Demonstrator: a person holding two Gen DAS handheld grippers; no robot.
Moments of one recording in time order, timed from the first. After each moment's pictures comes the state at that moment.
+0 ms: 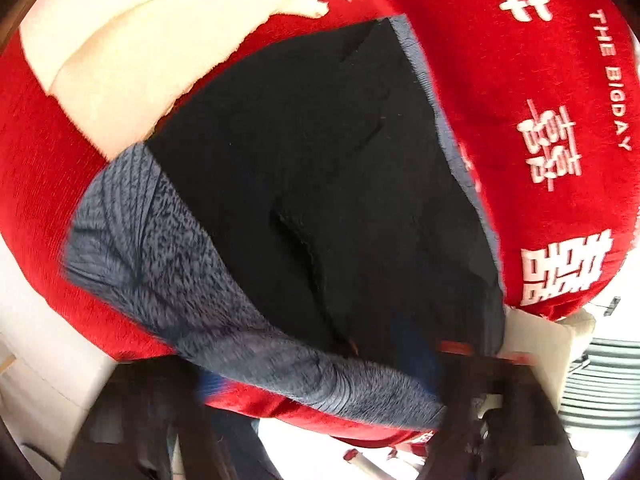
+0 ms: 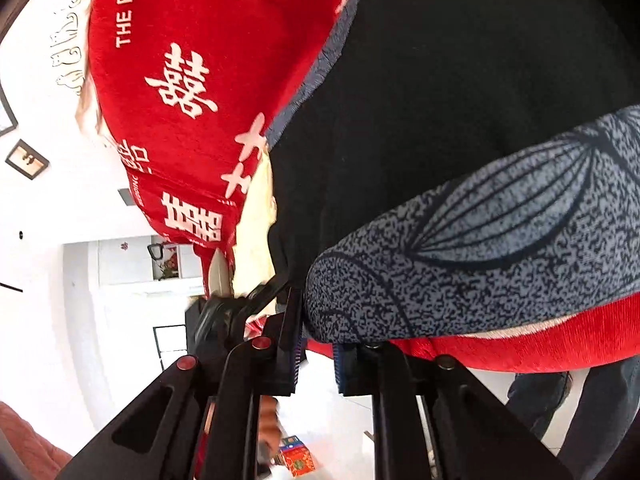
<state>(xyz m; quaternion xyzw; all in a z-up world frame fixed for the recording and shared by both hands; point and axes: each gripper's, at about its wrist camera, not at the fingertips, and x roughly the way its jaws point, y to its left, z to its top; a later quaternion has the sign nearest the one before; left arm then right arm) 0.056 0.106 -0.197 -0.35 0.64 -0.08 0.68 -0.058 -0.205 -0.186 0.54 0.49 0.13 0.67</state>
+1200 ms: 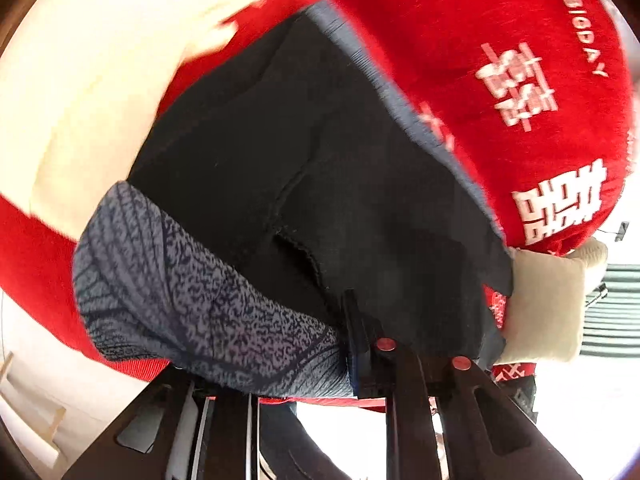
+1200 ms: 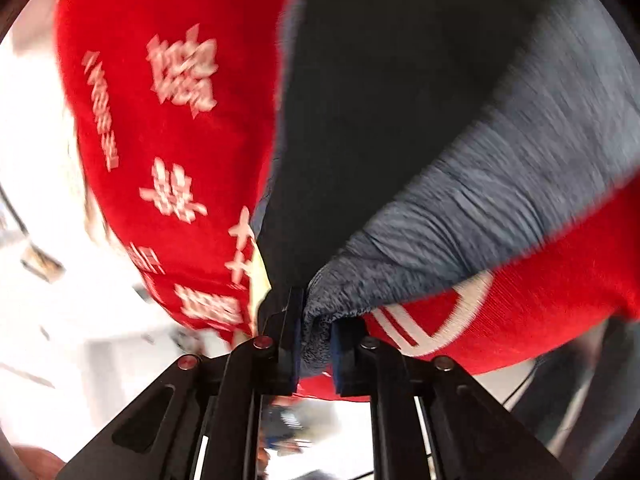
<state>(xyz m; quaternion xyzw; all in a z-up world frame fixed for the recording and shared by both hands) 0.082 0.092 -0.142 -0.26 0.66 -0.17 0.69 -0.095 -0.282 -0.173 0.62 0.41 0.01 0.67</state>
